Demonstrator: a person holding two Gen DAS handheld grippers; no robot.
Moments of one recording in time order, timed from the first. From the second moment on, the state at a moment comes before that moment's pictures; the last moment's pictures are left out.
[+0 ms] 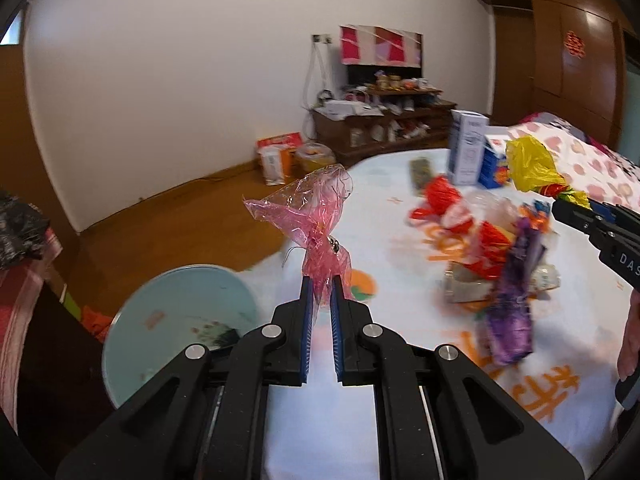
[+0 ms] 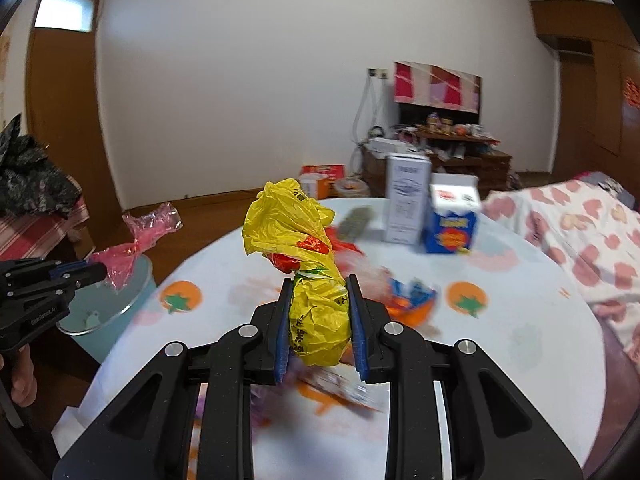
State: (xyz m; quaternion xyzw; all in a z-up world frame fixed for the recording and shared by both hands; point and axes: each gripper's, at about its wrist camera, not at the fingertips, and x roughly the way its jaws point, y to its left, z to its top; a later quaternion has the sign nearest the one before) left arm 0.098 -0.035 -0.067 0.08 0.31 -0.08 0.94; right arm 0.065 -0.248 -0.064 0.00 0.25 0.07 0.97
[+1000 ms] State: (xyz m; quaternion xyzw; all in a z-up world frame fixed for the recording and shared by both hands) left arm 0.090 0.061 -0.068 0.05 0.31 0.02 0.95; right arm 0.111 -0.126 -0.073 -0.06 0.26 0.17 0.95
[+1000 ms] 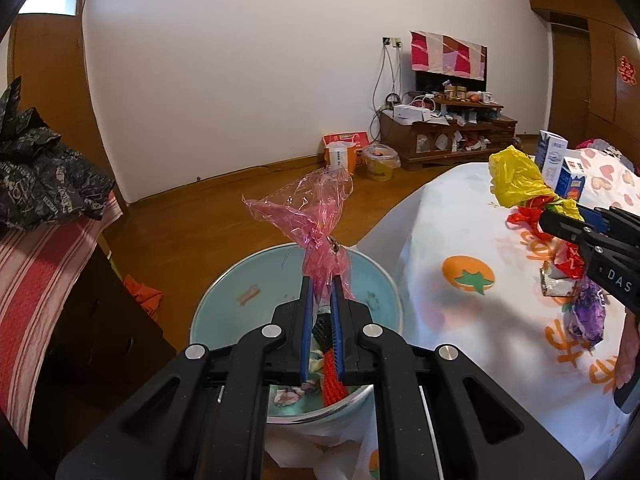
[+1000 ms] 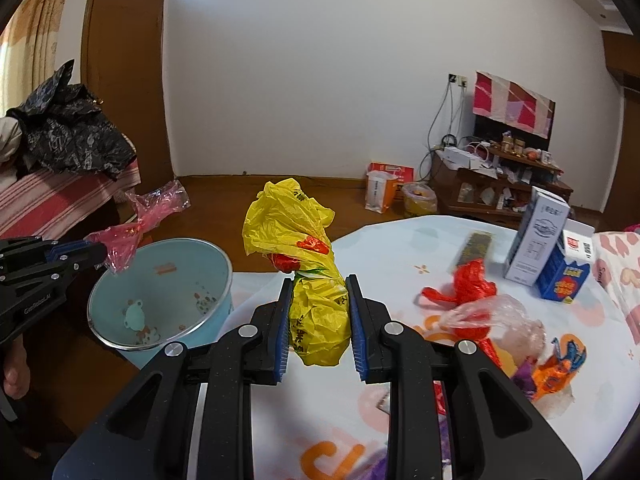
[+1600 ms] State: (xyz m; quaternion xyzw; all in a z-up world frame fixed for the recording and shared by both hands) left arm 0.084 0.106 -0.078 0.03 0.32 0.06 0.94; right arm 0.123 -0.079 -0.081 -0.08 0.27 0.21 0.94
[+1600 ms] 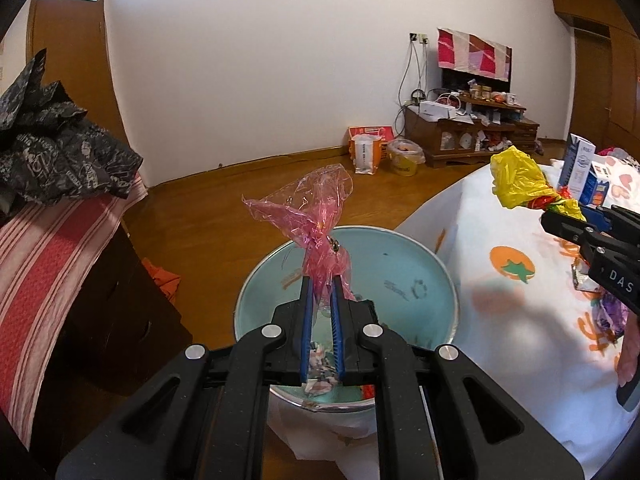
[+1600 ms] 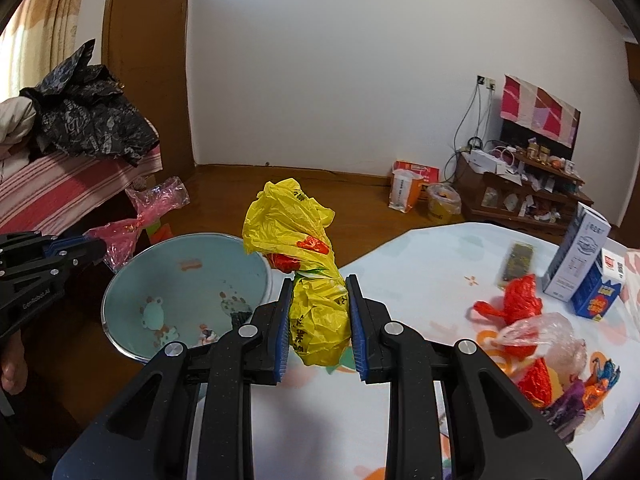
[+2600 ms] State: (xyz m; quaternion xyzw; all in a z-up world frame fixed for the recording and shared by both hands) left arm 0.081 0.132 -0.085 0.02 0.33 0.08 0.94; right arm 0.129 -0.045 -0.083 -0.10 0.28 0.24 0.93
